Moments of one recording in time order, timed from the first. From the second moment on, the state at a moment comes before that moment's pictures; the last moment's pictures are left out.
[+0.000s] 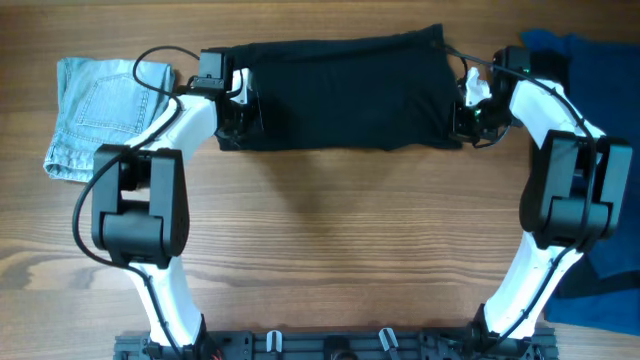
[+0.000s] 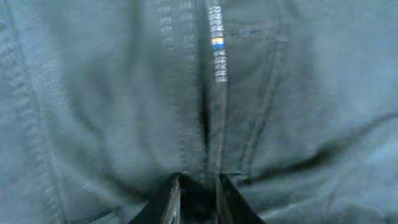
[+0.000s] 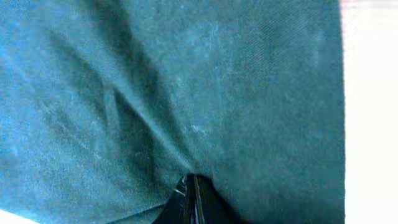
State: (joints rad) left arm -0.12 2.08 1.38 -0.51 0.27 -0.25; right arm -0.13 2.15 1.50 -0.85 -0.33 -0.05
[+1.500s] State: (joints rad) left arm -0.12 2.05 1.38 -0.86 0.12 -0.36; right arm 0.08 2.11 1.44 -0.97 -0.21 0.15
